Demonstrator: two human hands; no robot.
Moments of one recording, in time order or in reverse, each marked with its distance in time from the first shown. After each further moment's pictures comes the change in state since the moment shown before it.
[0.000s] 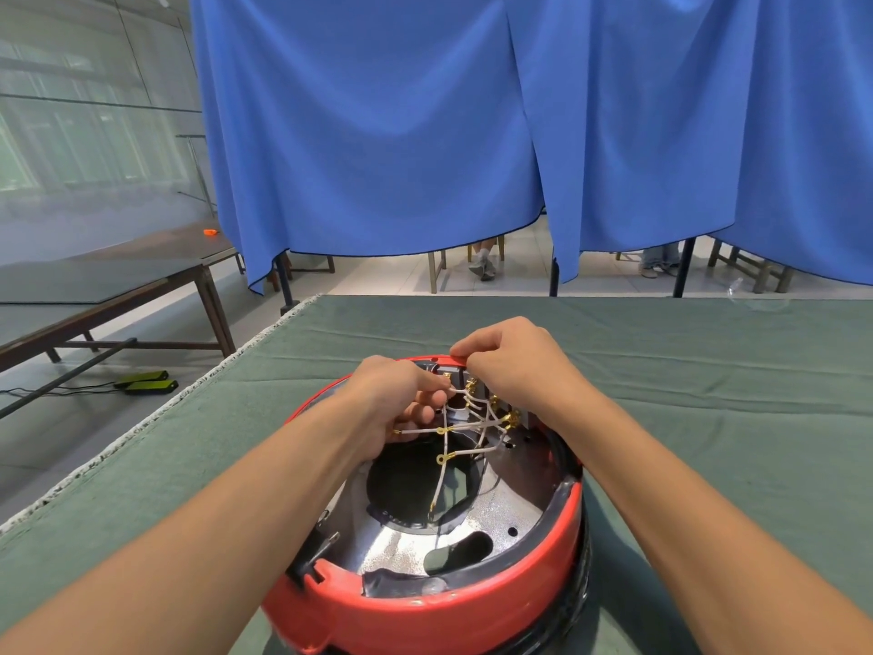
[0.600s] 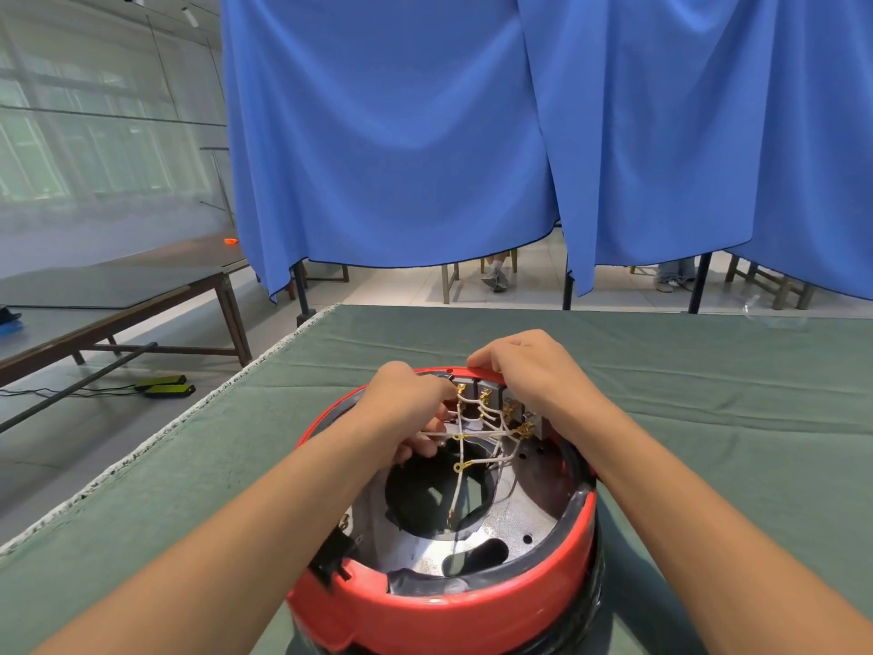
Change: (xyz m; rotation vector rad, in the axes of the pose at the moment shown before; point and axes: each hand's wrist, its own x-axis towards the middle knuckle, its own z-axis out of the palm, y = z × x) left_hand -0.015 0.004 0.001 0.303 0.148 0.026; right_hand -0.002 -0.008 -0.003 0.135 0.013 0.084
